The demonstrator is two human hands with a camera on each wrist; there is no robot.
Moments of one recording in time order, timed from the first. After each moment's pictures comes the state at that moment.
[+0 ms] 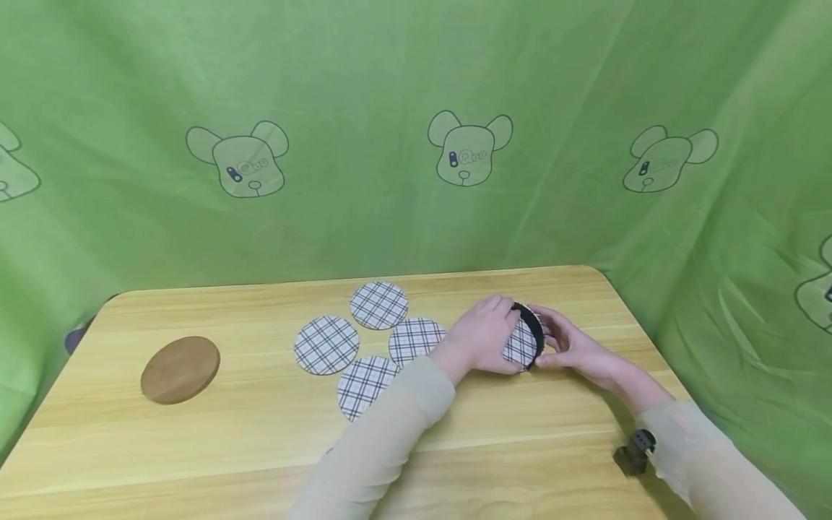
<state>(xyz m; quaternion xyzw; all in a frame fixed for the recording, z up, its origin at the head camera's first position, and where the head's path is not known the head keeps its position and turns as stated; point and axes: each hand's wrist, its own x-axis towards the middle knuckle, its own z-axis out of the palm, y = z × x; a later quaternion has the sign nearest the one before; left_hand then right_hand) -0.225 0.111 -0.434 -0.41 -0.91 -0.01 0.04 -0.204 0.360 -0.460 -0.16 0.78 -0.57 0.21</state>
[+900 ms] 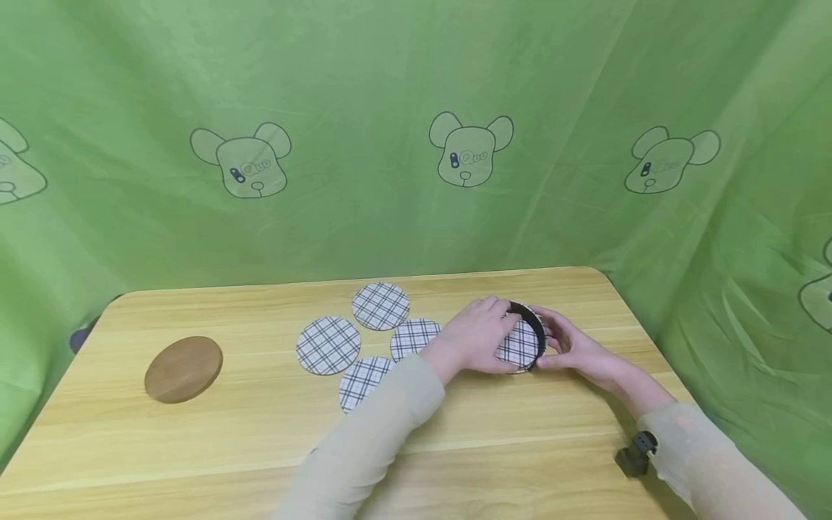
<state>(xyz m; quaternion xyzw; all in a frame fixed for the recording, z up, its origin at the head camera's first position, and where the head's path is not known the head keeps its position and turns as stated) -0.221 0.095 -0.423 -0.43 -0.90 -0.01 0.04 -0.206 0.363 -0.468 -0.17 0.77 -0.58 0.19</state>
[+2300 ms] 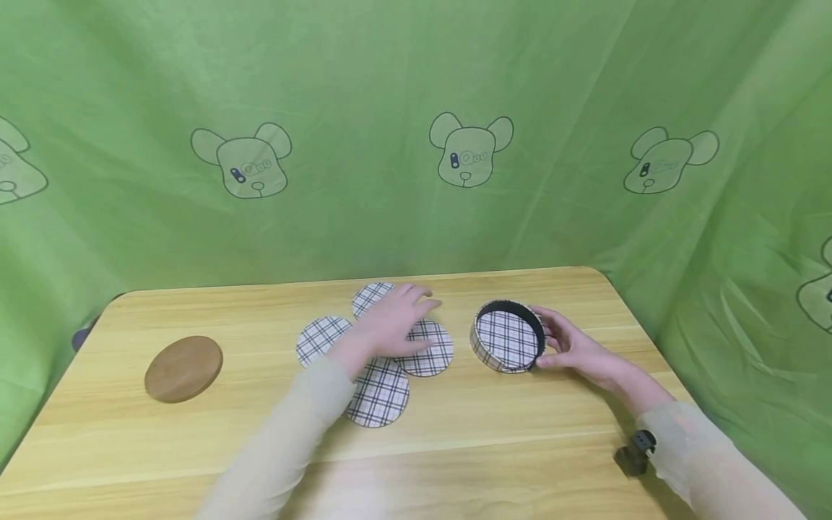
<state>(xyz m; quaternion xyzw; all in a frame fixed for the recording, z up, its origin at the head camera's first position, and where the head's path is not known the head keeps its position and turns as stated) -0.229 -0.040 -0.416 -0.40 -0.91 -0.10 0.00 -0.205 0.360 -0.463 -0.16 0.78 -0.58 0.20</state>
